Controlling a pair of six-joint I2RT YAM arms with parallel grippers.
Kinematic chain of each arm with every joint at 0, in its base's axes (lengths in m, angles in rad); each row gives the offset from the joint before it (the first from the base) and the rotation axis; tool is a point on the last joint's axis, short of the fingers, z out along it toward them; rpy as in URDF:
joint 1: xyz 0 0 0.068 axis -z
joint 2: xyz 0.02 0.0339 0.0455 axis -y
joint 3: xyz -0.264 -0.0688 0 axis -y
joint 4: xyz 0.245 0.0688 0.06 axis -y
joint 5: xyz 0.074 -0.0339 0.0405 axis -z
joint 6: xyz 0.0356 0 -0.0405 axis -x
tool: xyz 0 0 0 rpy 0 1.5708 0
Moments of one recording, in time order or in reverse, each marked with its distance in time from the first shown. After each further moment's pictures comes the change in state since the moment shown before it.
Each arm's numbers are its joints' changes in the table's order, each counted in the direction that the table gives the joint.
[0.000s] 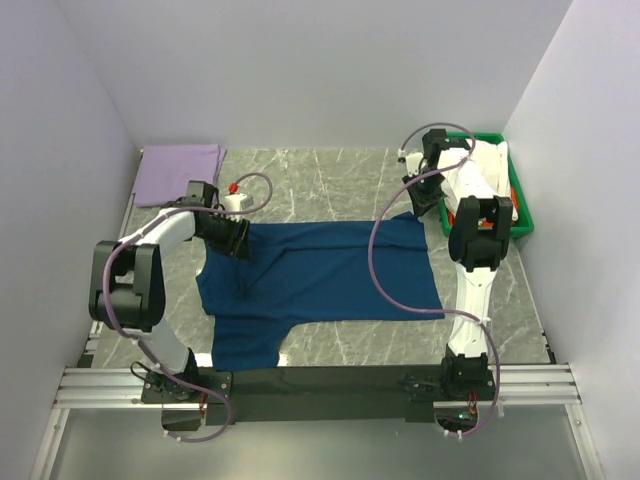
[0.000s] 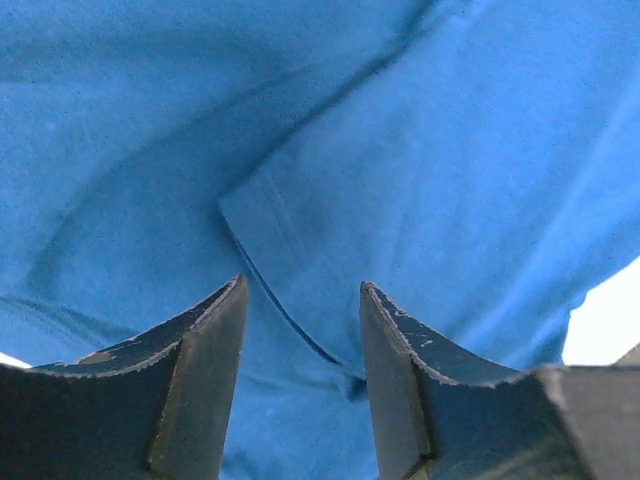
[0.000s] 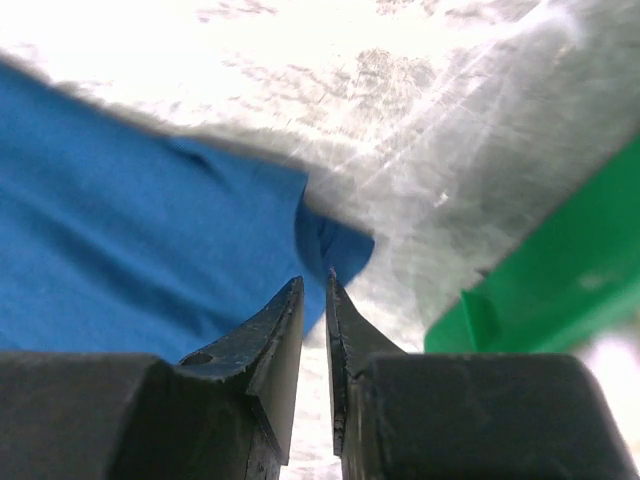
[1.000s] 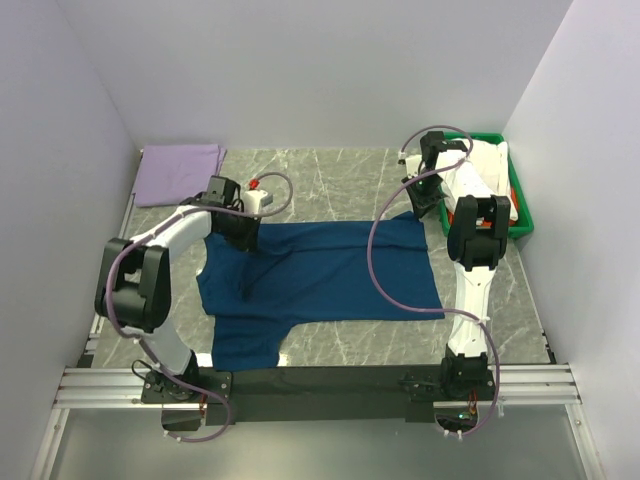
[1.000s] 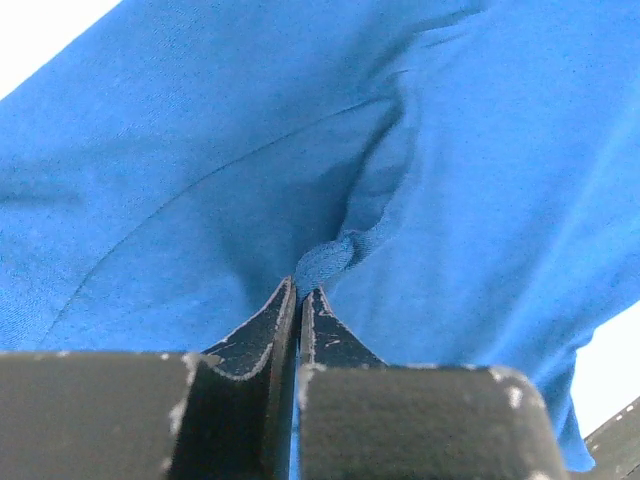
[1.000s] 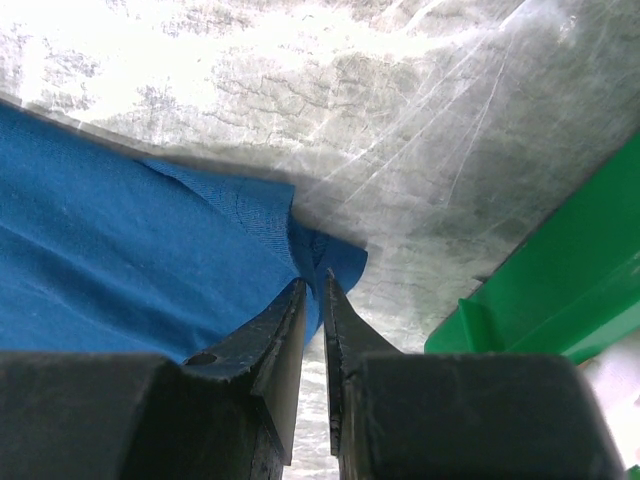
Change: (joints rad) left arm 0.132 -0.041 0.051 0.059 -0.102 0.035; right arm -0.005 -0.036 -0.011 0.031 0.039 -0.049
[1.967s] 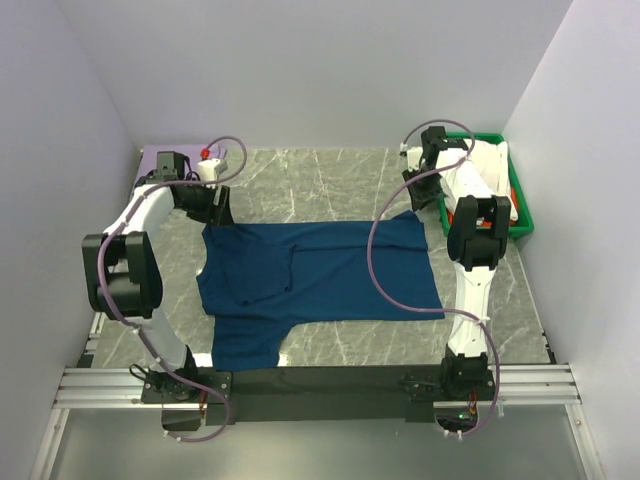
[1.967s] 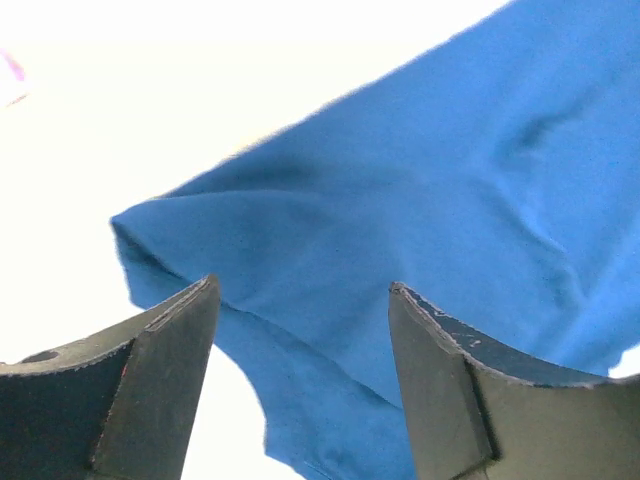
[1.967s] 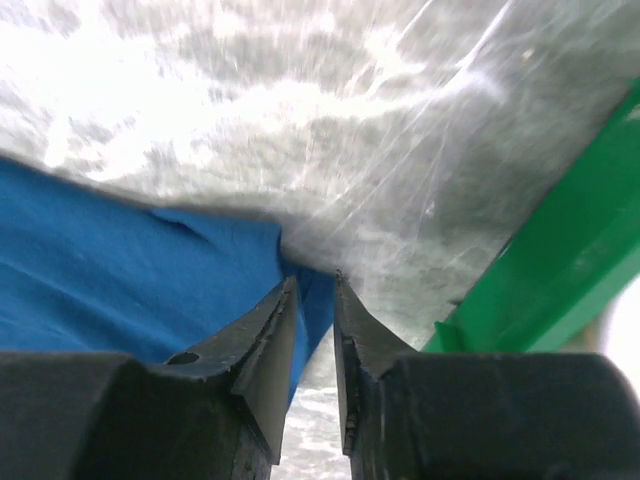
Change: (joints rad) left arm -0.269 -0.054 0.220 -0.101 0.113 -0.079; right arm 0.000 0.000 0.019 0.066 0.005 -0.036
